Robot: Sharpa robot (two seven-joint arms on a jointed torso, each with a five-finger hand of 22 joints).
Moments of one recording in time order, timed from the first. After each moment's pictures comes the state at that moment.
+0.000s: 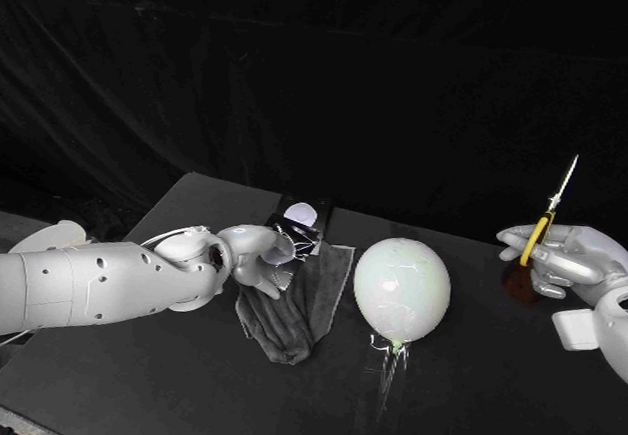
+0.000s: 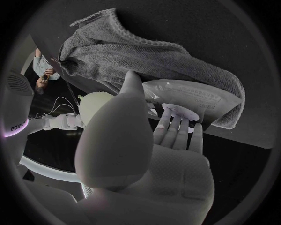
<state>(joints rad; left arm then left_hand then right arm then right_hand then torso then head) 1.13 -0.96 -0.13 1.42 -1.47 -0.33 -0.06 1.56 -0.25 -0.05 0.32 0.05 0.66 0.18 0.17 0.19 0.52 0.15 0.08 0.05 0.40 0.13 0.11 0.18 0.17 0.23 0.25 0.06 0.05 1.34 -1.01 -0.19 1.59 -0.29 -0.47 0.17 1.29 -0.04 0.60 0.10 0.05 0.99 0.09 0.32 0.56 1.16 0.11 0.46 0.44 1.47 -0.06 1.41 1.18 0.04 1.41 0.04 1.32 1.31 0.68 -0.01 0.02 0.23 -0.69</state>
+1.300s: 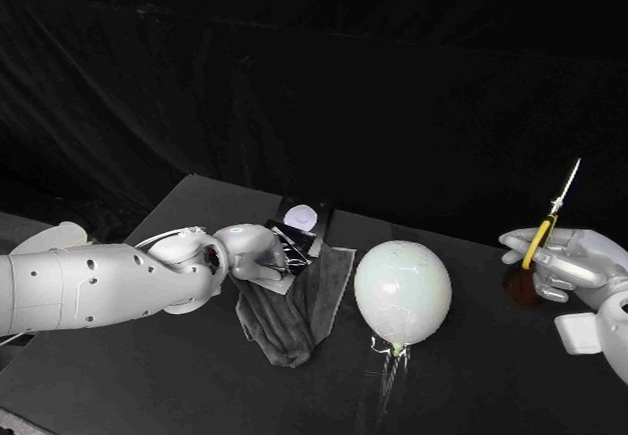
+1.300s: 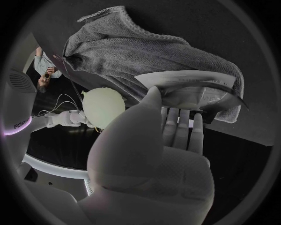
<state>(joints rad) 1.13 -0.99 -0.12 1.46 -1.45 -0.37 -0.03 1.68 -0.03 0.15 0.29 0.05 0.98 0.14 0.29 0.24 0.95 0.13 0.11 0.07 0.76 0.14 0.19 0.18 0.17 0.44 0.25 0.15 0.08 1.34 -1.01 -0.19 1.59 -0.29 -0.47 0.17 1.29 -0.04 0.60 0.10 0.05 0.99 0.09 0.32 0.56 1.16 0.11 0.46 0.44 1.47 -0.06 1.41 1.18 0.04 1.41 0.04 1.32 1.31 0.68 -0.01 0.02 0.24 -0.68</state>
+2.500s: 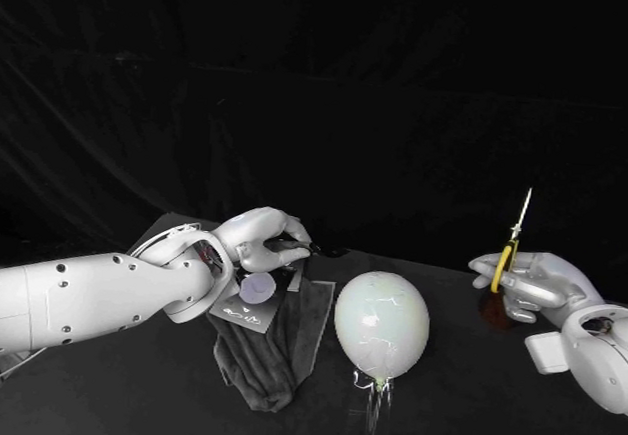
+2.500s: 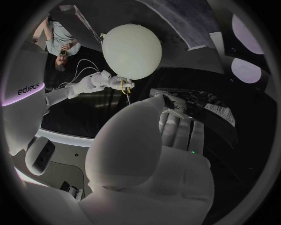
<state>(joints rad) 1.25 -0.97 -0.06 1.57 -1.25 -0.49 0.20 1.65 -0.05 0.46 0.29 0.05 0.99 0.16 0.32 0.27 1.00 0.17 0.06 0.06 0.80 0.17 0.14 0.20 0.17 0.43 0.29 0.14 0.05 1.34 -0.99 -0.19 1.56 -0.29 -0.47 0.17 1.30 -0.04 0.60 0.10 0.04 0.99 0.09 0.32 0.56 1.16 0.11 0.46 0.45 1.46 -0.06 1.41 1.17 0.06 1.41 0.04 1.31 1.31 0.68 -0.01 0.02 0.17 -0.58</state>
